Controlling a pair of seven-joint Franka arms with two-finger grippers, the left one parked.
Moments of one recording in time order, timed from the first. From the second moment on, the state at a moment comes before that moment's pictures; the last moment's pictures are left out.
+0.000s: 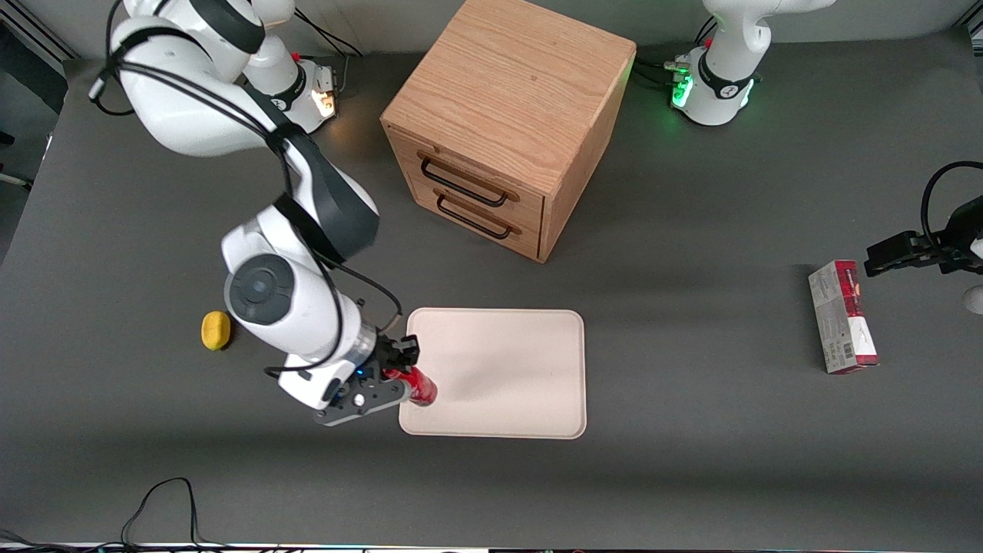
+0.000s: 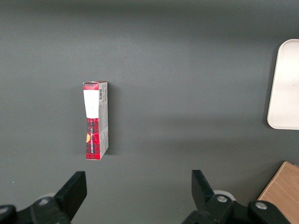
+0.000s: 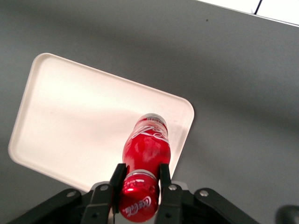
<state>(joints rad) 0.17 0.92 0.55 -0.88 -0.39 1.83 0.29</state>
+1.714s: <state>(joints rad) 0.16 0.92 0.51 -0.92 -0.39 1.90 0.29</state>
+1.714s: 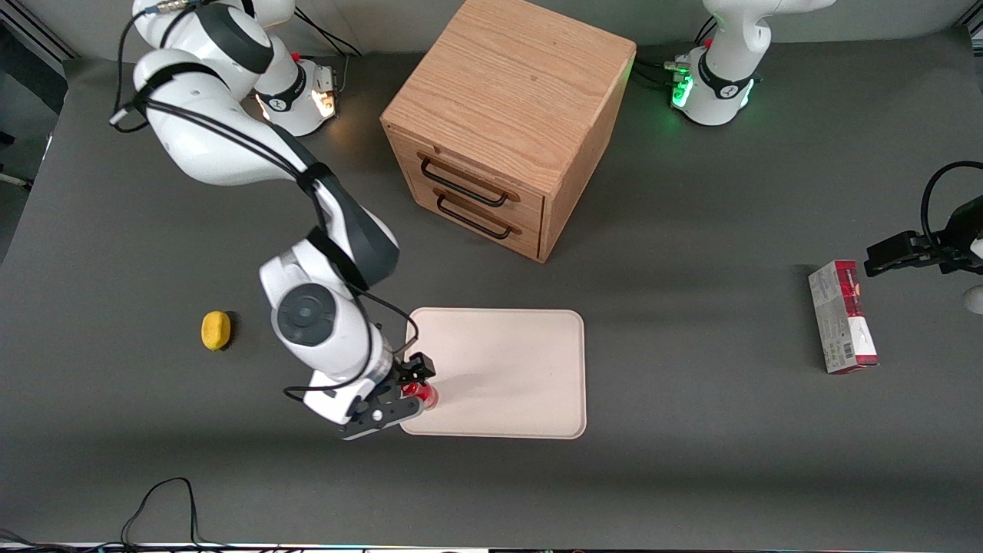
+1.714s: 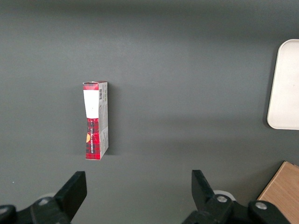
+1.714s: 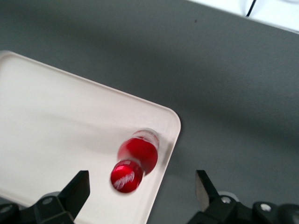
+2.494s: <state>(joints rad) 0.11 -0.01 -0.01 -1.78 0.02 1.82 0.15</state>
